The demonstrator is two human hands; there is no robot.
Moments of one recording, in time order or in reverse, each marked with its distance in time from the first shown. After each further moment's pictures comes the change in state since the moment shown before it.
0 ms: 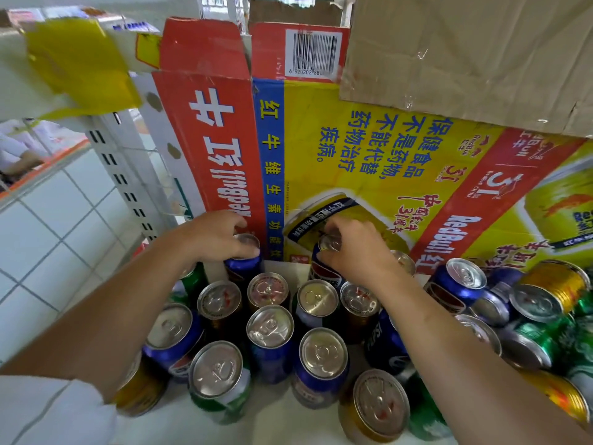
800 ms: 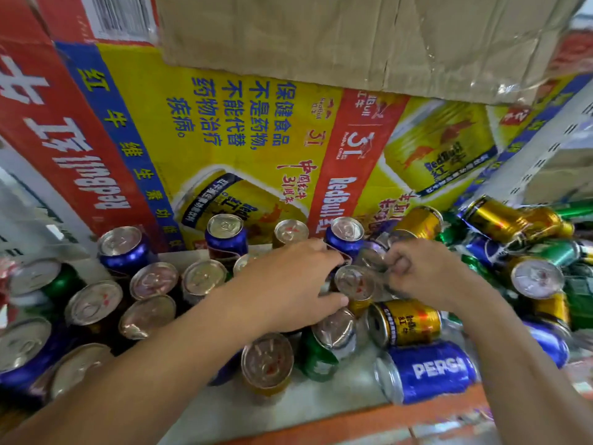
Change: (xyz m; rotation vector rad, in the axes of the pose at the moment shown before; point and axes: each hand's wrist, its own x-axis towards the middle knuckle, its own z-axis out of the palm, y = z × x) left_hand -0.075 0.206 0.101 0.234 -0.090 0.677; right_hand -0.153 0.138 -0.098 -0.074 -0.156 0.418
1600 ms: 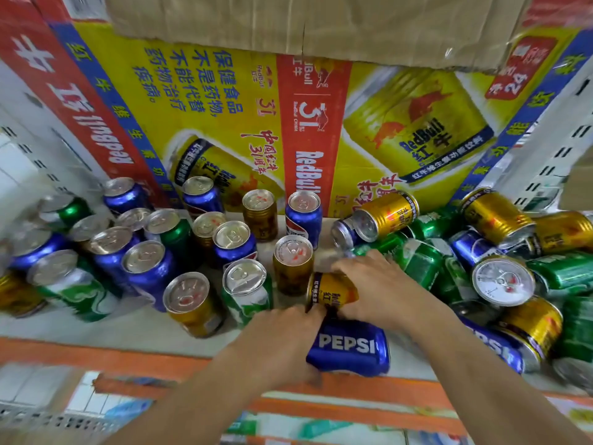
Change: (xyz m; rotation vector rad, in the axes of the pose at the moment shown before) left_hand 0.028 0.126 0.124 0.111 -0.213 -0.403; right_hand -0.007 0.084 0.021 -0.193 -0.239 -0.480
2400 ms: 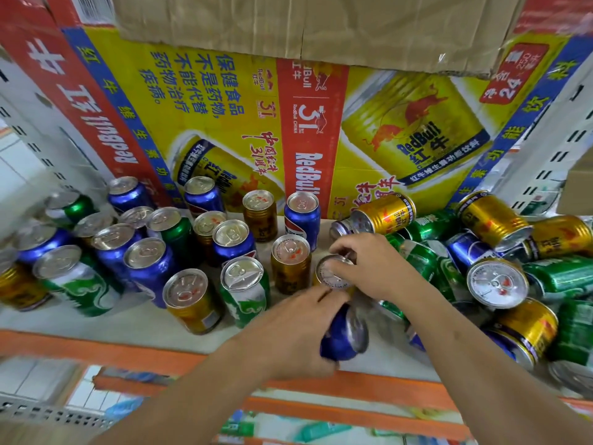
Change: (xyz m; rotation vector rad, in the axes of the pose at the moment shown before) left_hand 0.002 0.008 -0.008 -0.224 0.245 0.225; right_hand 0.023 0.015 -0.003 0.334 0.274 -0.064
